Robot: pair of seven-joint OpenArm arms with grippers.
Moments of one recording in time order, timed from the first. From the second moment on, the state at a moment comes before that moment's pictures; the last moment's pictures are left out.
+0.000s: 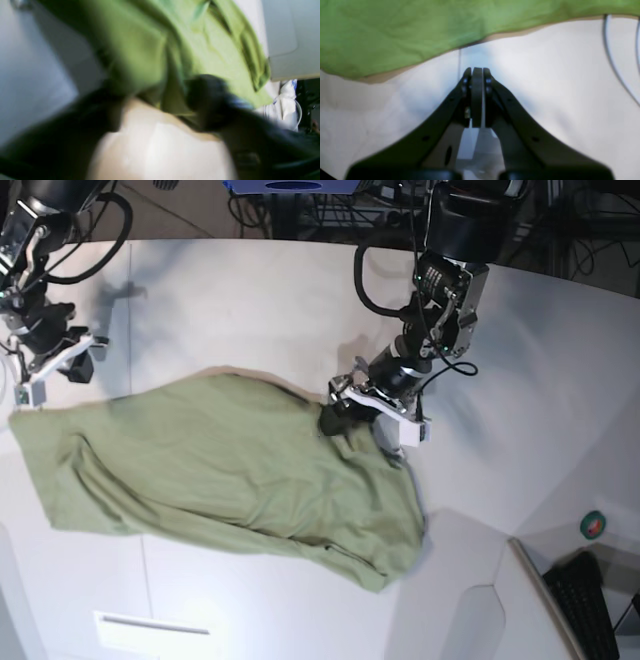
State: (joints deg) left arm -1.9 -3.5 2.8 55.3 -40.3 -22.1 15.3; right arm -8.2 1.9 39.6 80.3 11.3 40.1 -38.8
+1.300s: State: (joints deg) left arm -40.8 5.7 22.9 29.7 -40.6 17.6 28.2; right arm -6.5 3.2 39.7 80.6 11.3 40.1 -47.3
